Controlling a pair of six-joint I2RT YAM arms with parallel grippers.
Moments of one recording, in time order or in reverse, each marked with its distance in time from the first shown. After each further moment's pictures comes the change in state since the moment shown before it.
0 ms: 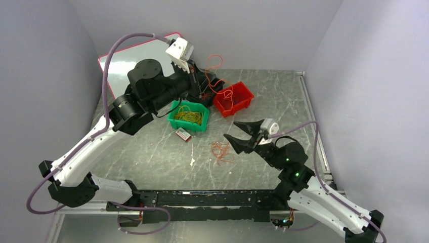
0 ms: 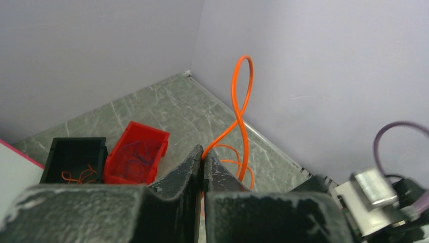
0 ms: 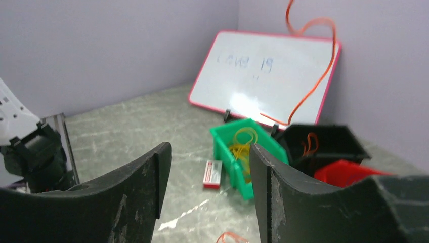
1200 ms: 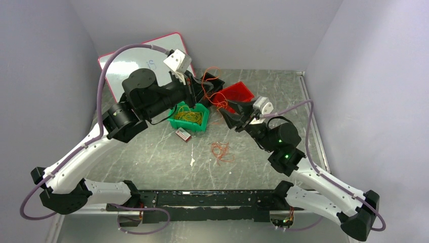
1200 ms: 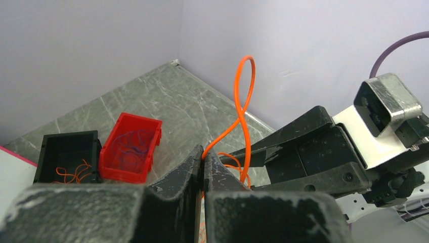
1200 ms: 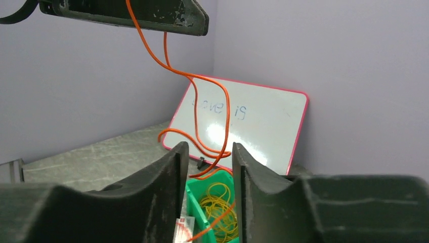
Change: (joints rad) left arm 0.000 -0.108 -0.144 0.019 0.088 0.047; right arm 0.000 0.306 0.294 0.137 0.054 -0.114
